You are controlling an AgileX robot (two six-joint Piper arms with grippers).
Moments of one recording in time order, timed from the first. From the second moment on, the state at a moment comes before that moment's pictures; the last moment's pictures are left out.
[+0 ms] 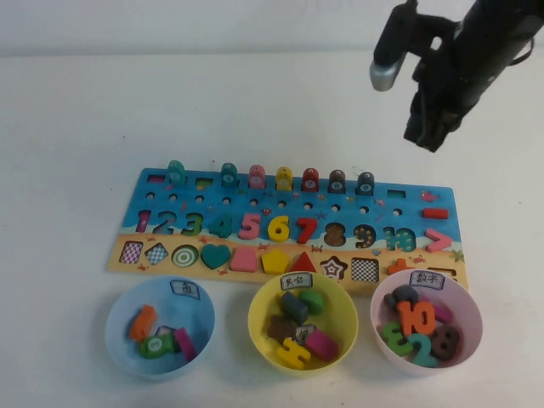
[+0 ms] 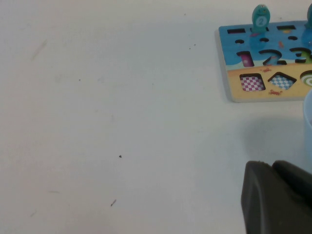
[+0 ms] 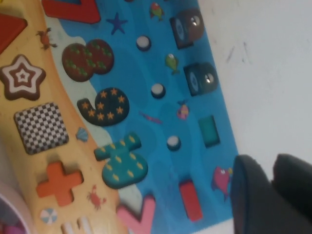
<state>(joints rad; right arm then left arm) 0.31 2.00 -1.96 0.13 1.24 -0.87 -0.09 -0.01 0.02 0.07 0.37 -0.01</state>
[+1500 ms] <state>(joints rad) 0.39 2.27 -2.02 0.31 0.97 -1.12 -0.09 -0.01 0.02 0.07 0.37 -0.01</state>
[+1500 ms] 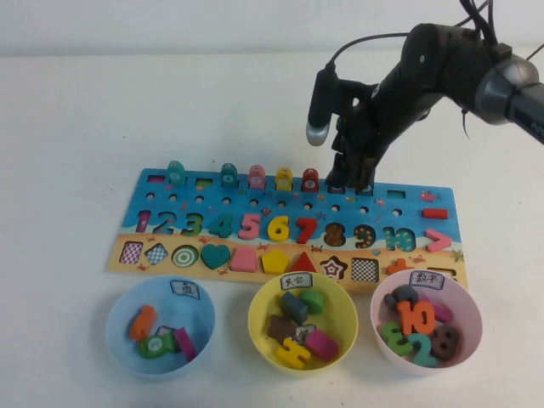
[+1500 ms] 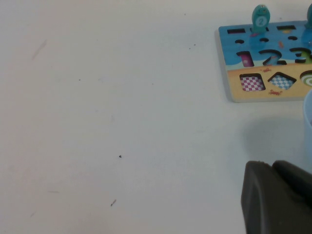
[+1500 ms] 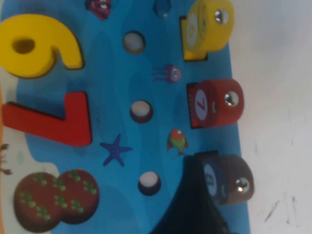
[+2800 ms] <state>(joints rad) 0.37 2.32 -2.03 0.36 0.93 -1.13 -0.09 -0.01 0.02 0.07 0.37 -0.01</state>
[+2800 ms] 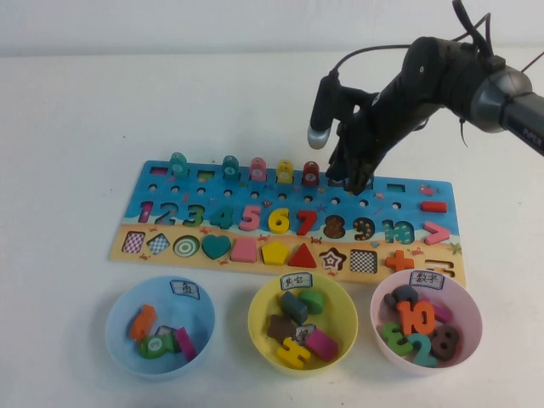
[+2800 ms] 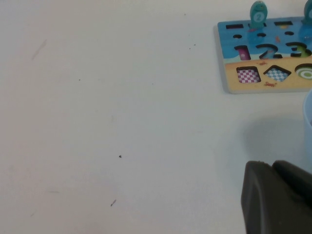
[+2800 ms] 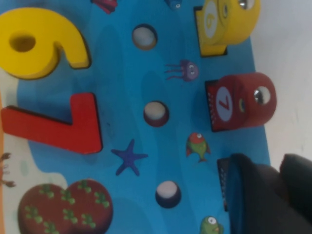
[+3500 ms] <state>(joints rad) 0.37 2.32 -2.05 0.36 0.94 -1.13 -0.09 -0.01 0.02 0.07 0.37 -0.01</state>
